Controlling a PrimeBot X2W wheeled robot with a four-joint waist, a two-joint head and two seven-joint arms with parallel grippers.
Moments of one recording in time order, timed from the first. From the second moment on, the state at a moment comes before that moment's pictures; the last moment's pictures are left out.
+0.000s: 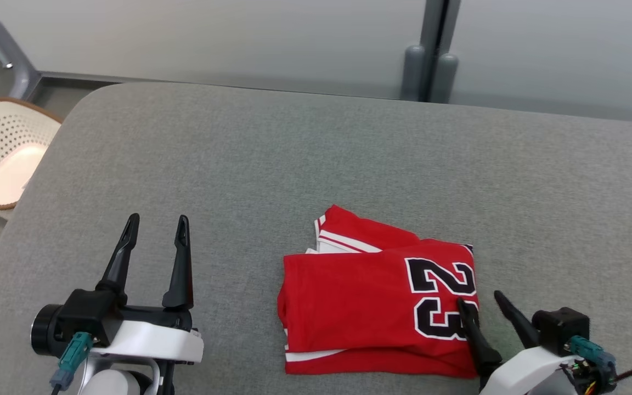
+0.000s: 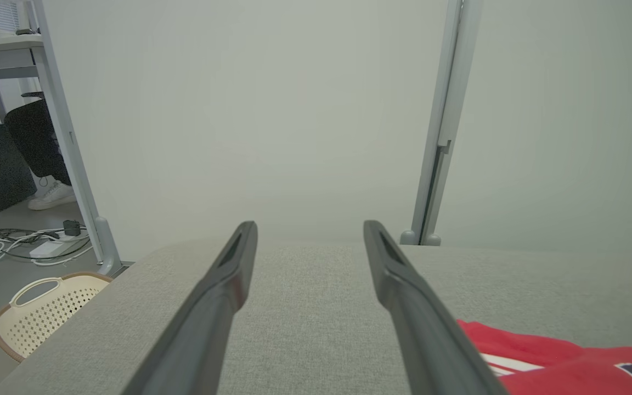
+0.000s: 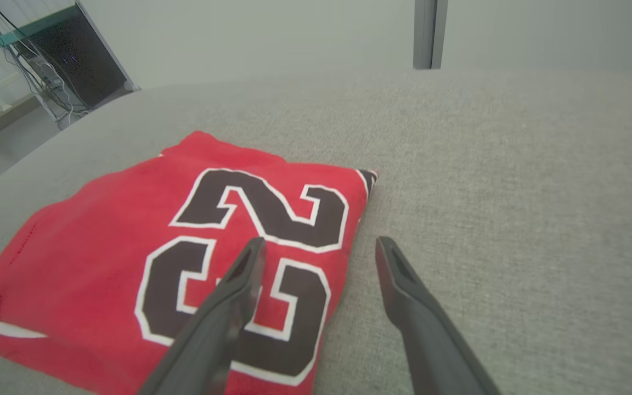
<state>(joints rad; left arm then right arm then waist) -0.08 0.13 -0.16 0.03 -0.26 0.06 -0.23 -0.03 -0.12 0.19 0.25 0.26 0.13 0.01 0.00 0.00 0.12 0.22</state>
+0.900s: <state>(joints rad) -0.10 0.16 -0.14 0.00 -0.25 0.05 -0.26 -0.09 -0.24 0.21 0.24 0.27 0.13 0.05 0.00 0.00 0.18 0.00</state>
